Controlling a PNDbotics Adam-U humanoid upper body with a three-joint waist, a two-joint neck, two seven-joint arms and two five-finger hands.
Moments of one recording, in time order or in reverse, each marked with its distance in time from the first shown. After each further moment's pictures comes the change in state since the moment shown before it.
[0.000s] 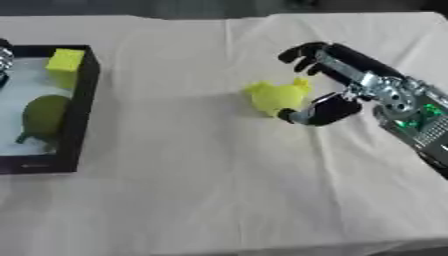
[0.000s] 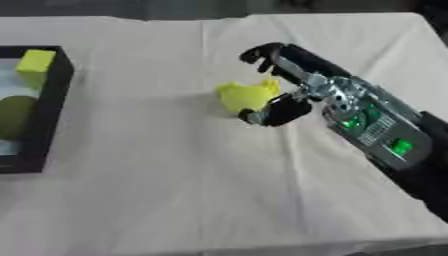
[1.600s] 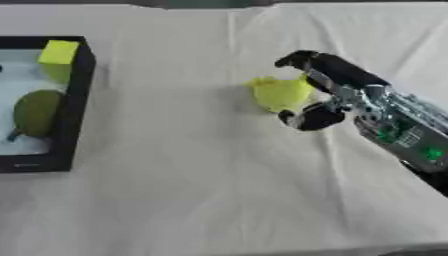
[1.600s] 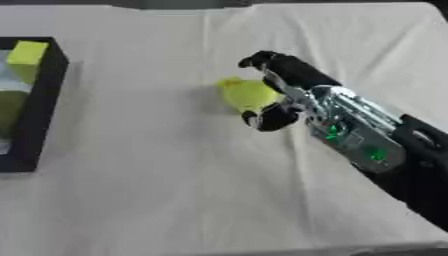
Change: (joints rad) left arm -0.016 0.002 -0.006 -0.006 0.009 0.000 -0.013; right arm 0.025 -0.033 0.010 0.000 0.252 0.081 0.046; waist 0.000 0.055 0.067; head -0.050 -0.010
